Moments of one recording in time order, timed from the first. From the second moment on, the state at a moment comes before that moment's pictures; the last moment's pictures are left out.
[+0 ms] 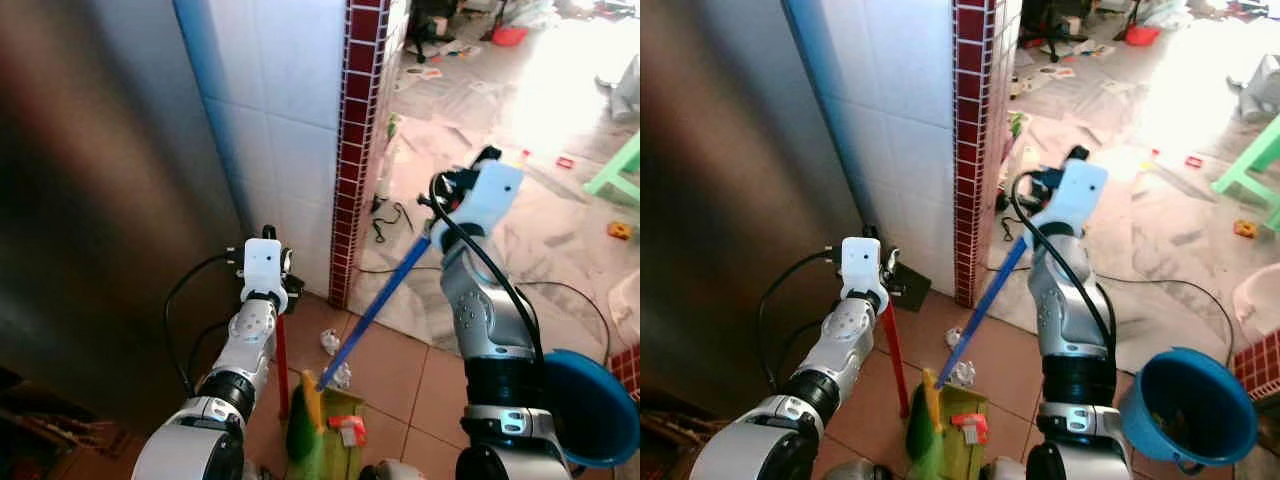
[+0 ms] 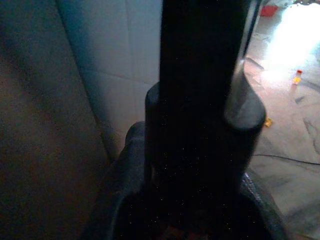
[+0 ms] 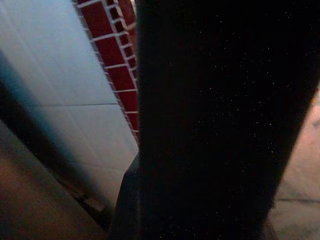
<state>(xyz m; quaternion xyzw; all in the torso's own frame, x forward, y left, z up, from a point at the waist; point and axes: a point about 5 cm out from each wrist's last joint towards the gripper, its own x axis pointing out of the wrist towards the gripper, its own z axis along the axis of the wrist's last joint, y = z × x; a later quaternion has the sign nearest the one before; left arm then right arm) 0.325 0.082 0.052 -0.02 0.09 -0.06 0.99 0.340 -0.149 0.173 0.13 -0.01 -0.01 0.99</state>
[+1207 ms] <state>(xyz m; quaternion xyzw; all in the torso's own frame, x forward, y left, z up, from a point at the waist) 0.301 0.116 0.084 -0.05 0.02 -0.06 1.00 0.325 -0.176 0.161 -0.08 -0.09 -0.06 0.99</state>
